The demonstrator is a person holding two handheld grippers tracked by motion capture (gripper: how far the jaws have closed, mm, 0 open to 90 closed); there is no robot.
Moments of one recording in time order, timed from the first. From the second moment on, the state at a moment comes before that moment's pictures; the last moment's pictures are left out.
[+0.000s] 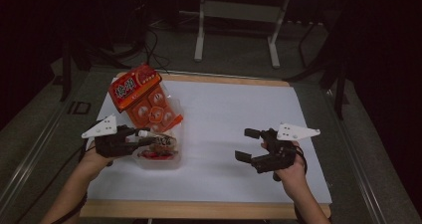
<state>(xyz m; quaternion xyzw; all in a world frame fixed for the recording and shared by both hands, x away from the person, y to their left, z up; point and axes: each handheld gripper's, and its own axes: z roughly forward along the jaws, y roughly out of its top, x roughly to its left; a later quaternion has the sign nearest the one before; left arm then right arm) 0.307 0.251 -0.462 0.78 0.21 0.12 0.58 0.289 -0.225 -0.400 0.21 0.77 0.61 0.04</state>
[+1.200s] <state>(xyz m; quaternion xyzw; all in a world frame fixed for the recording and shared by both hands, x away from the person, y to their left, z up) 0.296 0.190 -0.395 0.75 0.21 0.12 0.62 0.288 -0.227 -0.398 0.21 0.77 0.60 0.05</state>
